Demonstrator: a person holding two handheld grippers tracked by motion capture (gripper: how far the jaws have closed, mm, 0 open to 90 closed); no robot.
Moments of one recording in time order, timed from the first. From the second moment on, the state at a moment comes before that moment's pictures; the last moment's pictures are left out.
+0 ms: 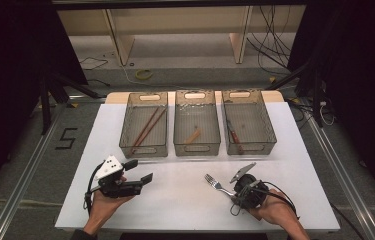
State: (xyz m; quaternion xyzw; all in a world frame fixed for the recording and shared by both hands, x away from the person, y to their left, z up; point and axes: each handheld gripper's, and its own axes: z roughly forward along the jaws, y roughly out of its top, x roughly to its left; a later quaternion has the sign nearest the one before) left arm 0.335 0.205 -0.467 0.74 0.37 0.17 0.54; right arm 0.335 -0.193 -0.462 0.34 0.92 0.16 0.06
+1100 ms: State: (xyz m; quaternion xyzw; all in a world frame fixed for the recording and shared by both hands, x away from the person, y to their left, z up) left arm 0.335 0.205 -0.467 0.73 0.37 0.17 0.54; right arm 0.341 -0.198 -0.448 0.34 0.92 0.20 0.08
